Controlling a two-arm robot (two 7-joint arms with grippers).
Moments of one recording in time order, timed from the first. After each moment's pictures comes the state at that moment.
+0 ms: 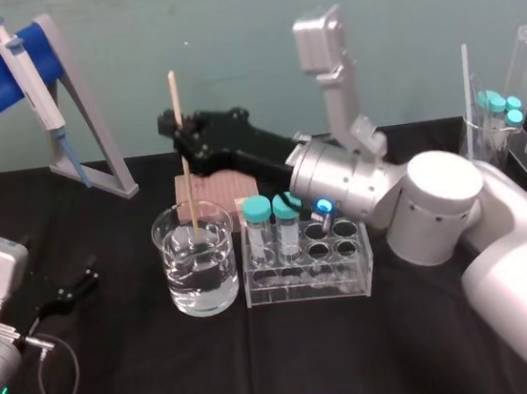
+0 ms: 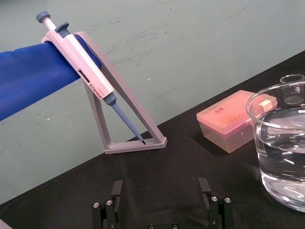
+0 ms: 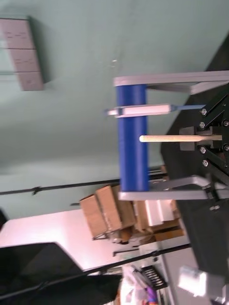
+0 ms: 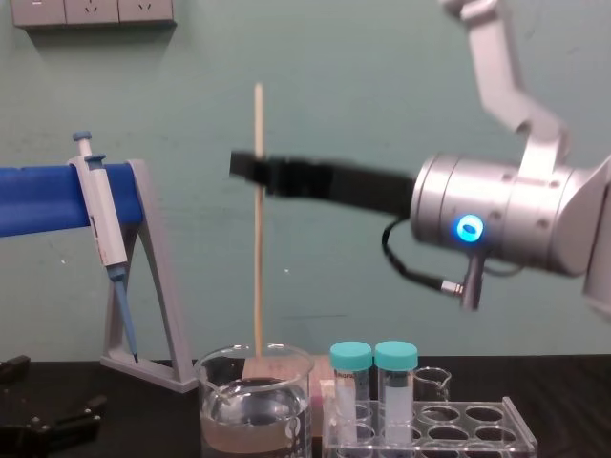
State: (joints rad) left arm -0.20 0.60 0.45 -1.41 -0.25 -0.12 0.03; right arm 0.57 0.20 -0.51 -1.33 0.51 0.07 0.53
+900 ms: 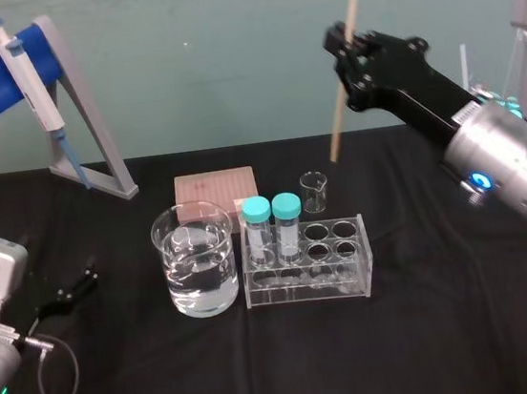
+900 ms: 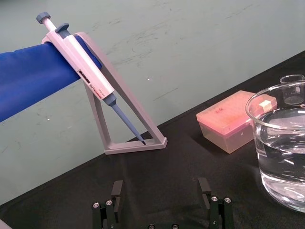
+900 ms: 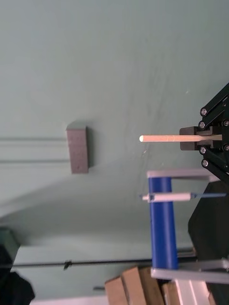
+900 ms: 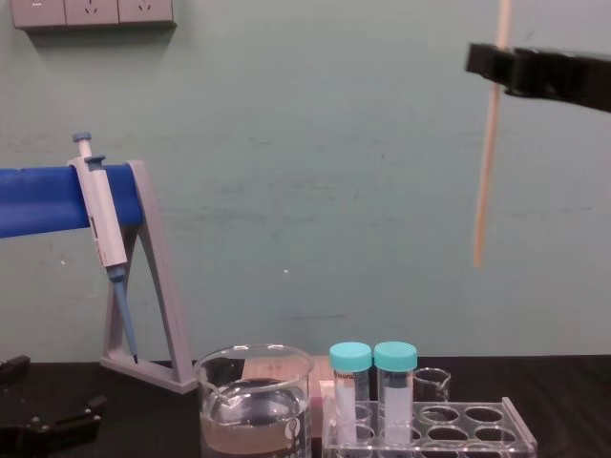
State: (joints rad) left arm -0.20 0.60 0.45 -1.41 -0.25 -0.12 0.03; right arm 0.29 0.42 -0.27 -1.78 0.50 0.06 0.26
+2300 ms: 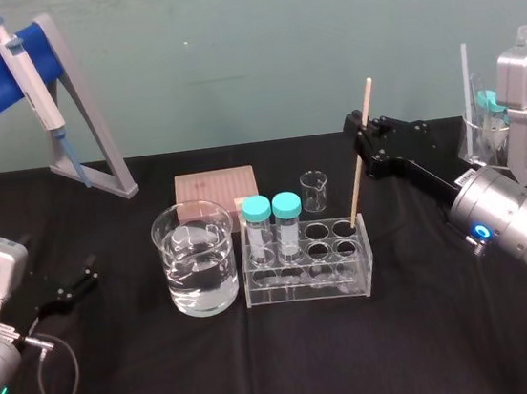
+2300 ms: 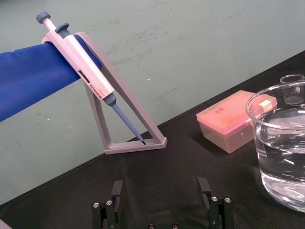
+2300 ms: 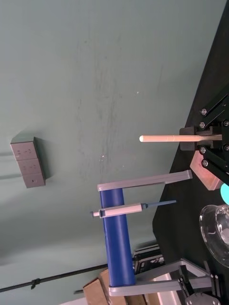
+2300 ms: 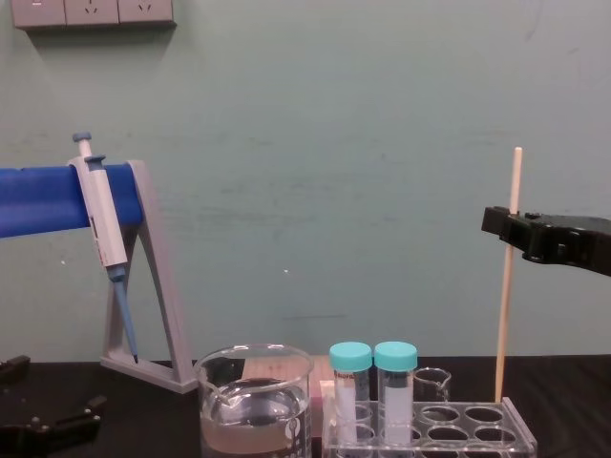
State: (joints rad) left arm -0.20 0.60 0.45 -1.41 -0.25 -0.12 0.03; right arm 0.31 0.40 -0.27 -1.46 0.54 -0.02 0.42
